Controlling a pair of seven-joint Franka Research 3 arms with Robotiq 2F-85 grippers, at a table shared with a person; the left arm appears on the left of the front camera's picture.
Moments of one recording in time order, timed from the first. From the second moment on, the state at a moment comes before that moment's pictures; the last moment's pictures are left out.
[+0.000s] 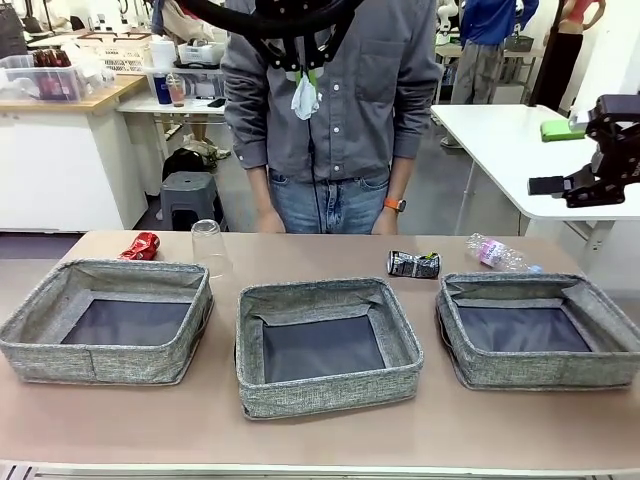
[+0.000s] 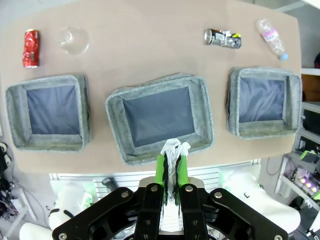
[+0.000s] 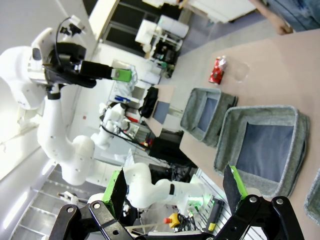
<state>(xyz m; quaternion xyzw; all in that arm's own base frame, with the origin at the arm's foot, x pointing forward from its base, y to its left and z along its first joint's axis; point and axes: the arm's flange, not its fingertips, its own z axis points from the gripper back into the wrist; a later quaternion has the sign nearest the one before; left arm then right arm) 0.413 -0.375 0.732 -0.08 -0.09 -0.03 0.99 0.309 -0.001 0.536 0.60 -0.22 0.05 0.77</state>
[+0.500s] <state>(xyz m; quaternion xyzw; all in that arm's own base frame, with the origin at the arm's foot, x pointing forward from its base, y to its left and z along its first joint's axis) 0.413 -0.375 0.732 -0.08 -0.09 -0.03 0.99 0.309 -0.001 0.536 0.60 -0.22 0.05 0.77</state>
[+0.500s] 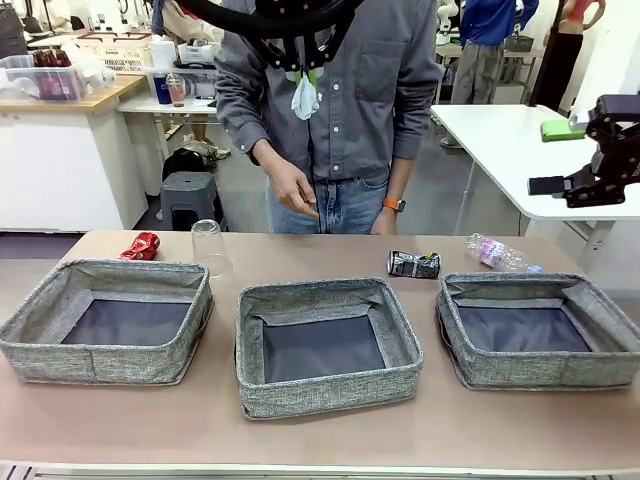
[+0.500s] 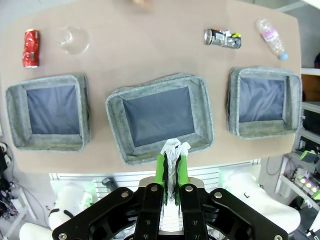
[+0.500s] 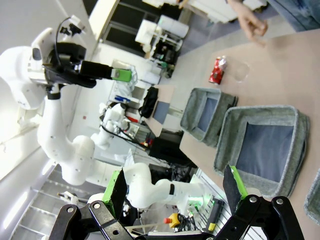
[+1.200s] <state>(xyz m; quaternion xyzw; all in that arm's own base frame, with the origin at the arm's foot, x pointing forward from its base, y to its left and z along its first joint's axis) 0.413 -0.375 0.732 -0.08 -0.09 -0.03 0.99 0.309 -0.001 0.536 0.60 -0.22 0.05 0.77</state>
